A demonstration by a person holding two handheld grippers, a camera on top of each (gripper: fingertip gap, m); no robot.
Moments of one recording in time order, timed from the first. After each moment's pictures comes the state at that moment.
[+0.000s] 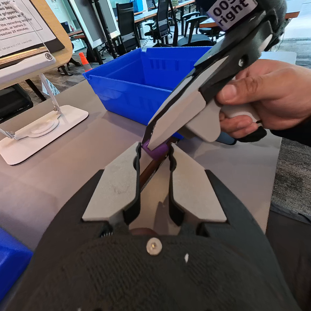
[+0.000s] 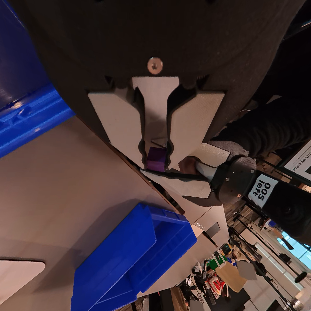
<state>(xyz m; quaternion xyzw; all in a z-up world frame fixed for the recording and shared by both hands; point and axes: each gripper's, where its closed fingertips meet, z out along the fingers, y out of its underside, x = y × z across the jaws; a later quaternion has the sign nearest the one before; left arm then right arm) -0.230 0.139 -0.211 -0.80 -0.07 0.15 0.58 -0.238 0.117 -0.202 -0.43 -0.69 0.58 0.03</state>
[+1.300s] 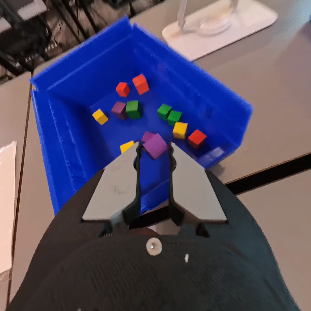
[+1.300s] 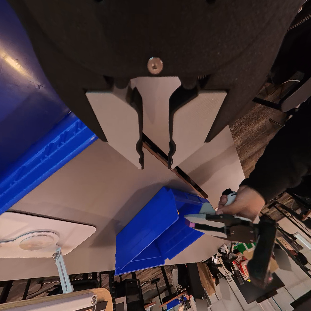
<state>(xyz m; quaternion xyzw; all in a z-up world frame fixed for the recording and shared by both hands) -0.406 -0.084 -0.215 -0.81 -0.36 0.30 0.35 -0.251 0.150 -0.182 -0.45 -0.67 0.58 0.14</state>
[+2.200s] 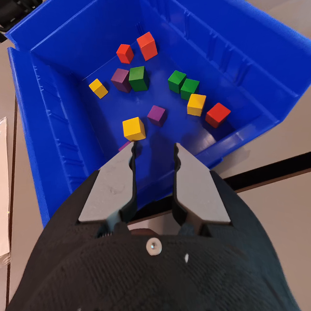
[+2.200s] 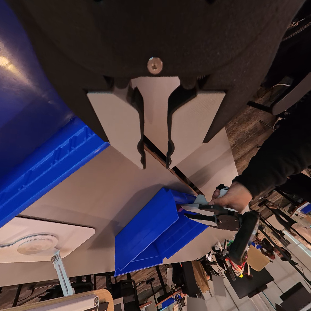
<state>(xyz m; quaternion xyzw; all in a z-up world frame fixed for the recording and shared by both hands) -0.410 -0.108 -0.253 -0.82 -0.38 0.29 0.30 -0.249 0.163 -0.182 -0.45 -0.66 0.59 0.12</state>
